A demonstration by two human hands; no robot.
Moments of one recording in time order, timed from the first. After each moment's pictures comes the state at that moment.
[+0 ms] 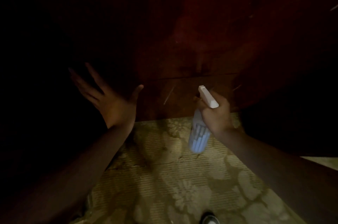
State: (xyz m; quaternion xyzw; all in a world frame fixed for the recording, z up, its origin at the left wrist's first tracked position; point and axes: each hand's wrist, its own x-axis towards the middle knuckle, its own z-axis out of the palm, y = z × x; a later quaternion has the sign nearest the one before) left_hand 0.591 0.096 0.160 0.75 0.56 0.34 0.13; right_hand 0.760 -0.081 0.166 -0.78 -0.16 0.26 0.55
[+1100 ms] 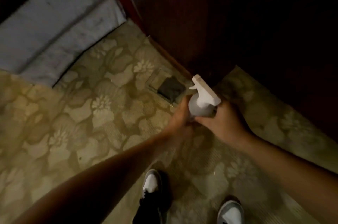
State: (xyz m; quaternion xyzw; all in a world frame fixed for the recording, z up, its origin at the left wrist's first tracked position) left_hand 0.249 -0.125 0.080 0.61 0.66 0.18 0.40; right_hand 0.410 -0.098 0.128 -0.59 -0.63 0.48 0.18
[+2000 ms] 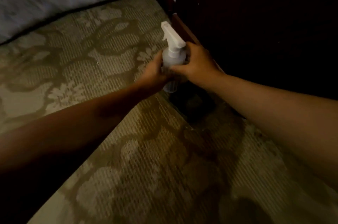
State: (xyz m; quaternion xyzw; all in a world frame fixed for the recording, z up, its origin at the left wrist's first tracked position) left_hand 0.011 0.038 -0.195 0.52 0.69 0.39 0.32; right_hand 0.161 0.102 -0.139 -0.44 -0.77 0.41 0.20
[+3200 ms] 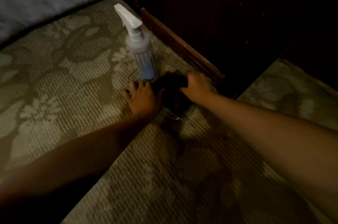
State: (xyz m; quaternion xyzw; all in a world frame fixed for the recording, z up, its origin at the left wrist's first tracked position) left_hand 0.077 0.001 -0.276 0.52 0.84 0.07 0.14; right_hand 0.241 0.083 -0.261 -0.58 -0.77 0.26 0.04
